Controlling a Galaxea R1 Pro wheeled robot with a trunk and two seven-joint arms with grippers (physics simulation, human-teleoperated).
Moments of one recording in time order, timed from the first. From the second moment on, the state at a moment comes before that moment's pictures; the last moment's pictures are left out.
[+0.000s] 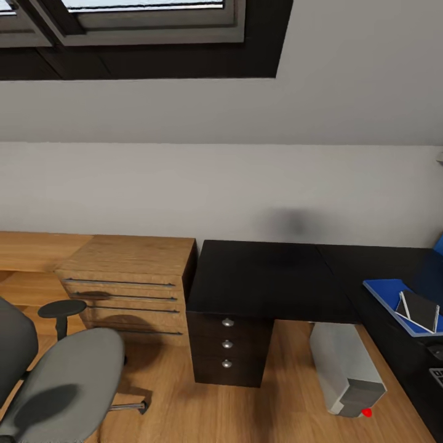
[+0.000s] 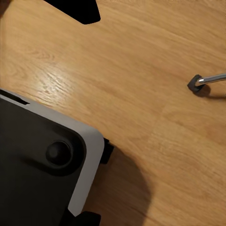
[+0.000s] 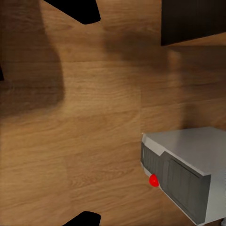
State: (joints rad) left arm -0.12 0.04 0.06 -0.10 0.29 -0.25 0.17; right arm -0.11 -0.06 0.54 -0.22 -0.50 -0.61 -0.34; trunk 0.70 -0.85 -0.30
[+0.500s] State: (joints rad) left arm -0.12 0.04 0.06 -0.09 0.28 -0.25 0.16; right arm -0.11 -0.06 0.54 -0.21 -0.50 -0.66 -0.34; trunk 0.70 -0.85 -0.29
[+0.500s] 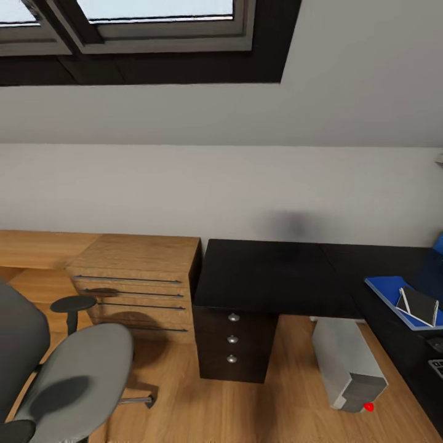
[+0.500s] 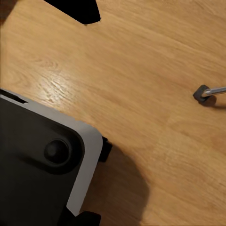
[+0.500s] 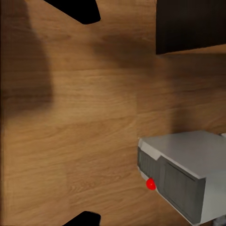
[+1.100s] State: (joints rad) left arm -0.12 0.01 0.06 -0.09 0.28 -0.25 0.16; right arm -0.11 -0.06 0.54 -0.16 -0.50 -0.66 -0.34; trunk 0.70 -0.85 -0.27
